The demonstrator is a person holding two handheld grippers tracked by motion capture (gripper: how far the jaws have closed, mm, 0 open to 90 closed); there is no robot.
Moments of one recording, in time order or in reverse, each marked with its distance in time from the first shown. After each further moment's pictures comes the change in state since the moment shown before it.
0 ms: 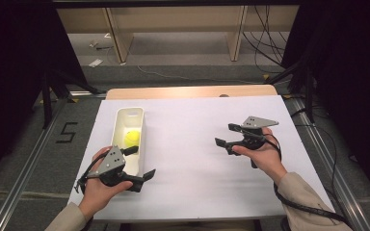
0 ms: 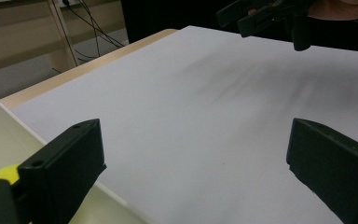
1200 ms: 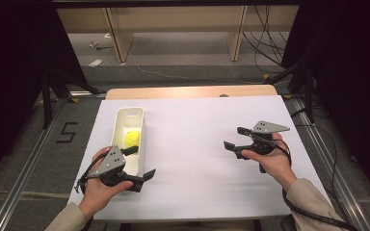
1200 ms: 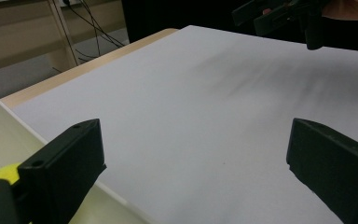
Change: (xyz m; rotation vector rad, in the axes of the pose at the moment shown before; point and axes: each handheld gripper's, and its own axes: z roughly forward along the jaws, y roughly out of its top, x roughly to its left) left arm 0.000 0.000 0.000 0.003 0.002 -0.005; right arm -0.005 -0.015 -0.023 -0.005 -0.030 0.017
